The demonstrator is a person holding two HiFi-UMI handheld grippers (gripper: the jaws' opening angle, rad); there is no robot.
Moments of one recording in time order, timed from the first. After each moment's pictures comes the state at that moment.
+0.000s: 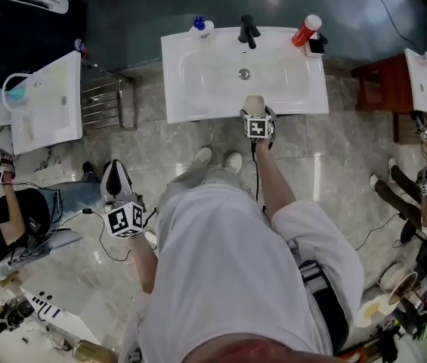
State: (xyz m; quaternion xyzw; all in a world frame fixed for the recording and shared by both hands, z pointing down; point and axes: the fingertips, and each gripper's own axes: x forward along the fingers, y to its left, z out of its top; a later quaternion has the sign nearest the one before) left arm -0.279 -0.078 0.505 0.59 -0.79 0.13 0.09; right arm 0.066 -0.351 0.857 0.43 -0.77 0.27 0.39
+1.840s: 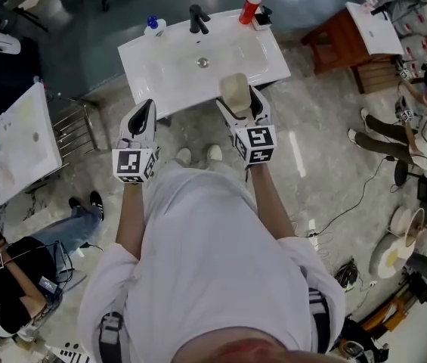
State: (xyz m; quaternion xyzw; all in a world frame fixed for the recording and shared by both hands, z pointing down) left arm -0.152 -0.229 0.498 0.84 -0.54 0.06 0.05; right arm 0.050 -0.265 0.530 0.49 -0.86 0.10 0.13
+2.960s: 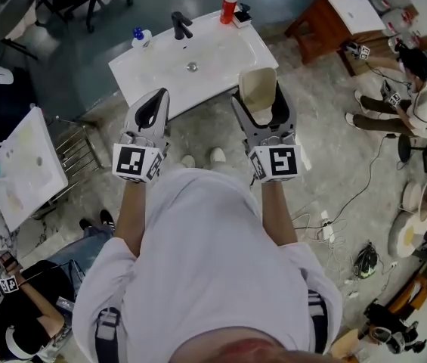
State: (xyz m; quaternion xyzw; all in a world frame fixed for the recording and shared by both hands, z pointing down) left arm -0.092 -0.226 0.409 0.90 -0.43 -0.01 0.00; right arm 0.088 -0.207 0.376 0.57 -0.82 -0.04 0.01
